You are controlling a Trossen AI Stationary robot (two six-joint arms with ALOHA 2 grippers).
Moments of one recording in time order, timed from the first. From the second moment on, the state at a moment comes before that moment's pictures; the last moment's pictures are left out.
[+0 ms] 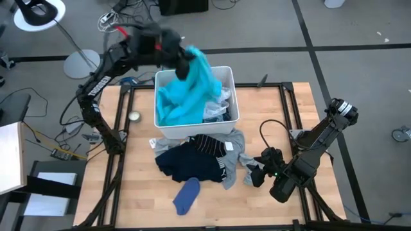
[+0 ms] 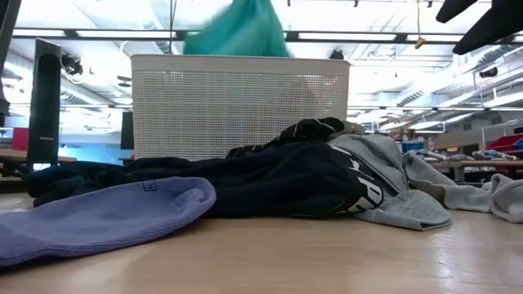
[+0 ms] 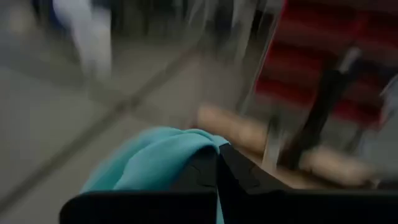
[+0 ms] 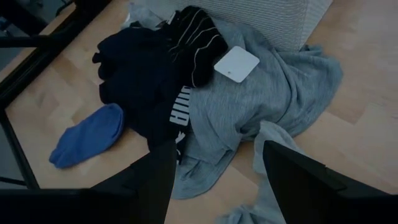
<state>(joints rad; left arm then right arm) 0.46 1.65 2.25 -0.91 0.07 -0.11 0.84 1.42 1.11 -1.00 0.83 1.73</state>
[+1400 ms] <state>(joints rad) 0.38 1.34 1.41 -0.72 0.20 -0.37 0.81 1.42 1.11 -0.87 0.82 1.68</state>
